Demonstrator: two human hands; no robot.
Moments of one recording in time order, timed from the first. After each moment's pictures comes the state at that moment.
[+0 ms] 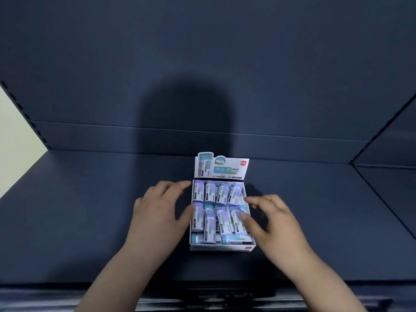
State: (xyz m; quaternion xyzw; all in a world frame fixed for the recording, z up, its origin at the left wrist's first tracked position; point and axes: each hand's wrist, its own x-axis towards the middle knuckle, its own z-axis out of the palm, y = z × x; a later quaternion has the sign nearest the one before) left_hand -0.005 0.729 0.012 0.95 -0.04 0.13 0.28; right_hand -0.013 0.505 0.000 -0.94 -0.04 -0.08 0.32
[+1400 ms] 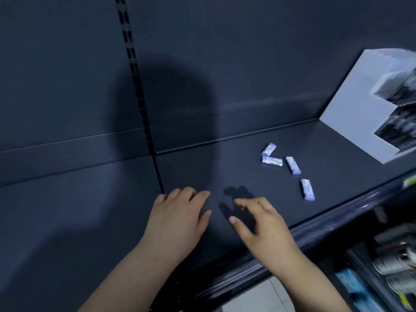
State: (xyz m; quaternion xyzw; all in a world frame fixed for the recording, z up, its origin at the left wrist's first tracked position) left_hand 0.006 0.204 0.004 0.93 -0.33 0.10 0.11; right_hand -0.078 0.035 -0.002 -0.94 0.13 -0.08 0.30
